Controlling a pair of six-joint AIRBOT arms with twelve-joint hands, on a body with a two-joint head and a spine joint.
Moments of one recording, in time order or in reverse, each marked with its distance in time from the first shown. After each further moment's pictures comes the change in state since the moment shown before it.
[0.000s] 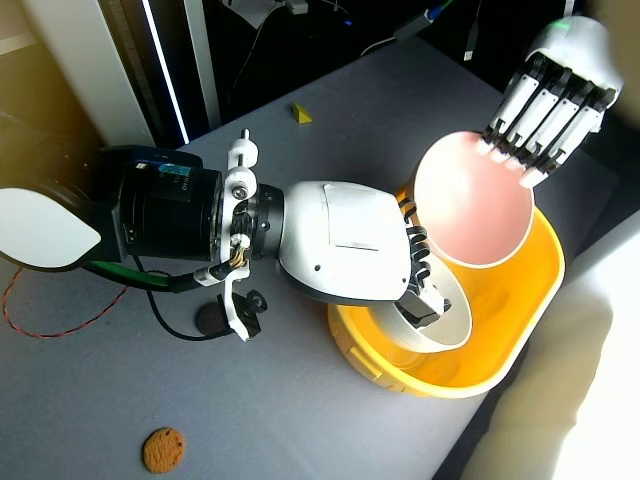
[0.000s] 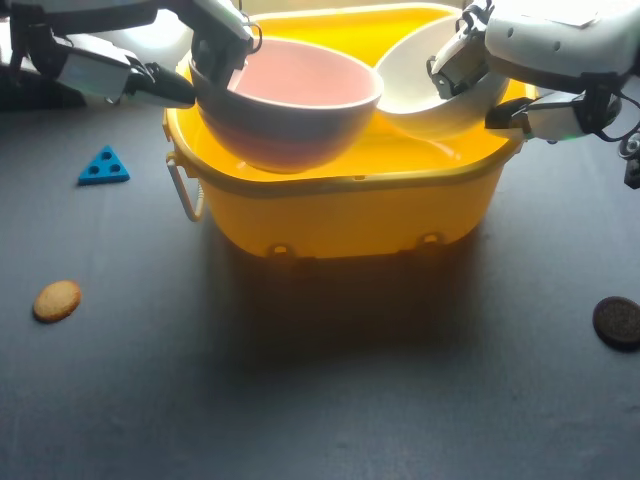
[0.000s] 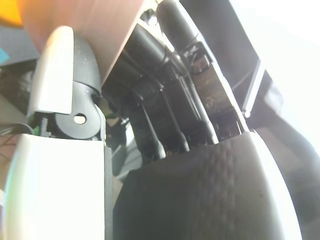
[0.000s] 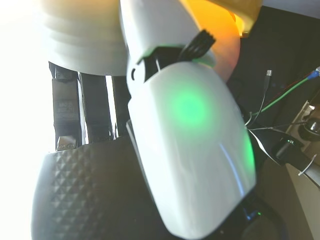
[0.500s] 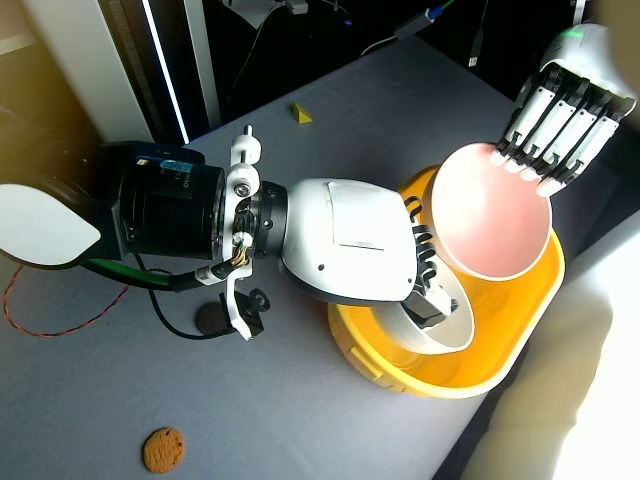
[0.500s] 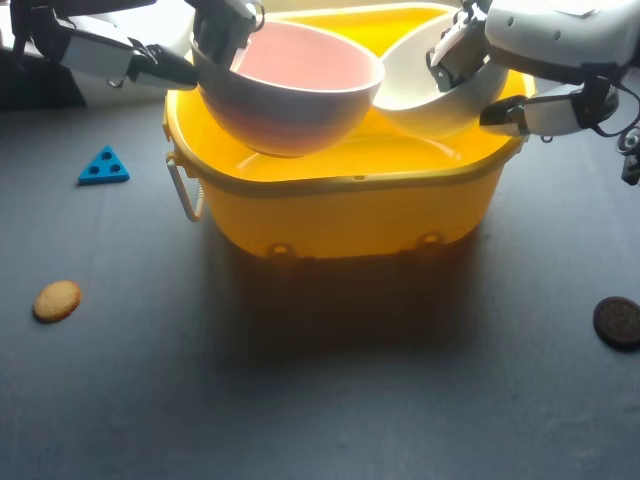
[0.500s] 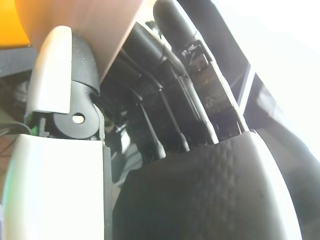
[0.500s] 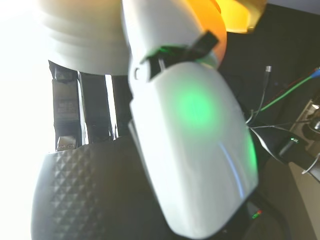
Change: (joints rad) left arm -0.029 -0.008 0.014 0.007 0.006 0.002; right arm 0.010 0.000 0.000 0.019 -0.008 0.000
